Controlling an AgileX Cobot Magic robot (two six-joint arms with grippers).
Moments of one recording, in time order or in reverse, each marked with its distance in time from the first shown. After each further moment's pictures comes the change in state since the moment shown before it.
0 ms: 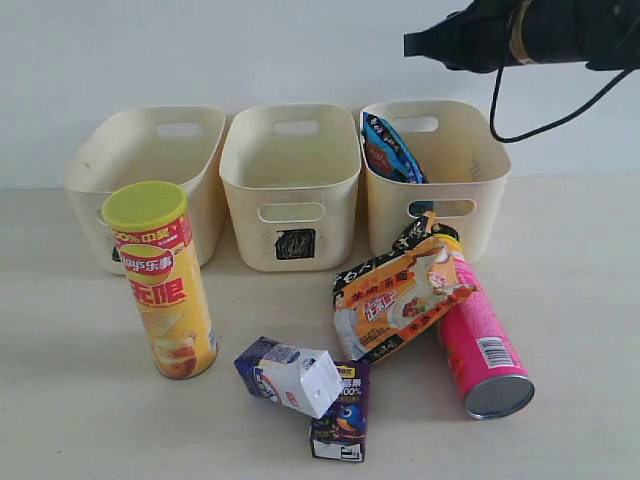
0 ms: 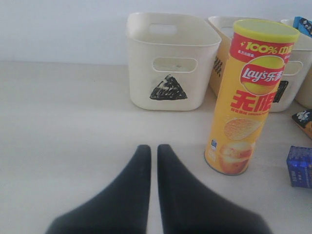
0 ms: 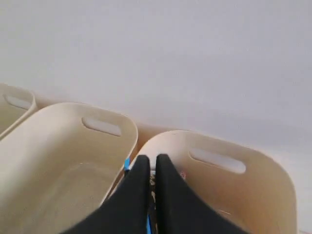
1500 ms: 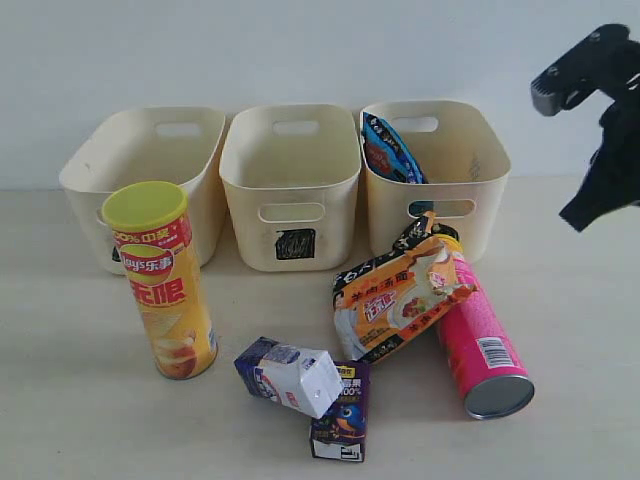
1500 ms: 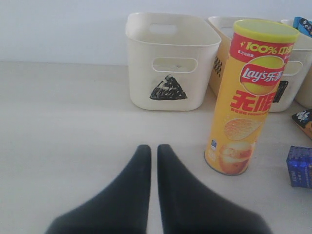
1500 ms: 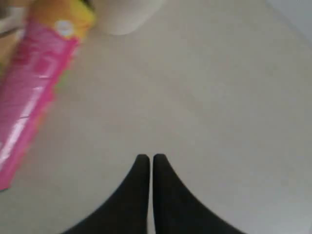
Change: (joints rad) left arm 0.000 0.000 0.000 0.000 0.000 0.000; right arm 0.000 -0.414 0.393 1.607 1.082 -2.163
